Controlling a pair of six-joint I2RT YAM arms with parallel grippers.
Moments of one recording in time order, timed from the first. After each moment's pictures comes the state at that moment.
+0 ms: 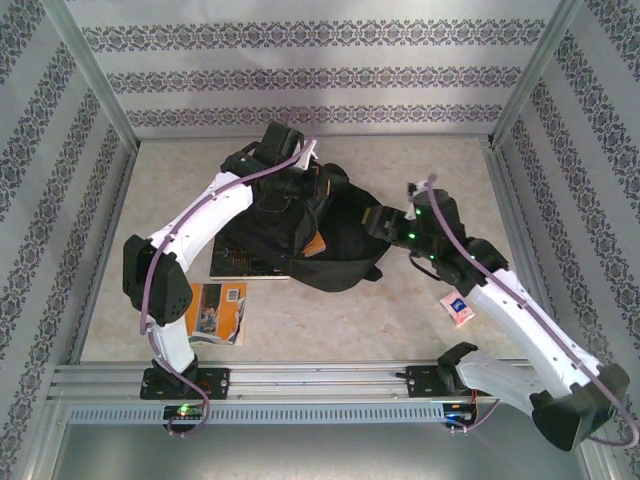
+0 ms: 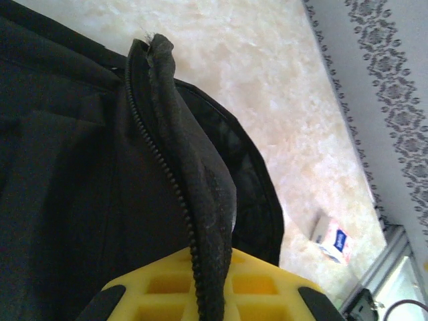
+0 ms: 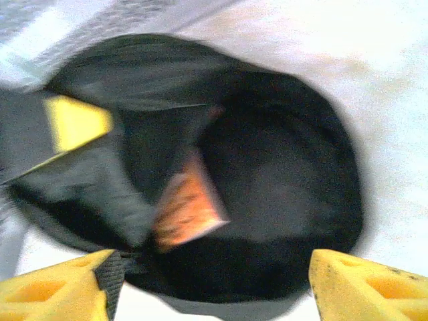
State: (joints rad) left arm -0.50 1.82 1.74 -0.72 0.40 -0.44; right arm 0.46 0.99 0.99 -0.65 0.00 0.72
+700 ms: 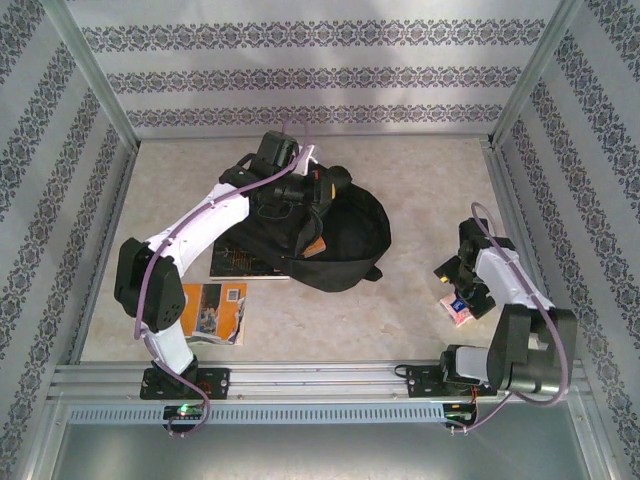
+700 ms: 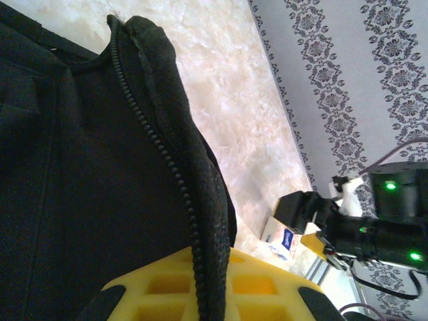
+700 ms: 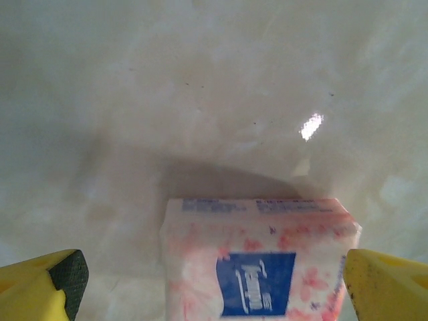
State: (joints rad) left arm -0.50 1.76 1.58 -0.51 0.53 -0.56; right arm -0.14 1.31 0.73 -0.93 0.09 0.90
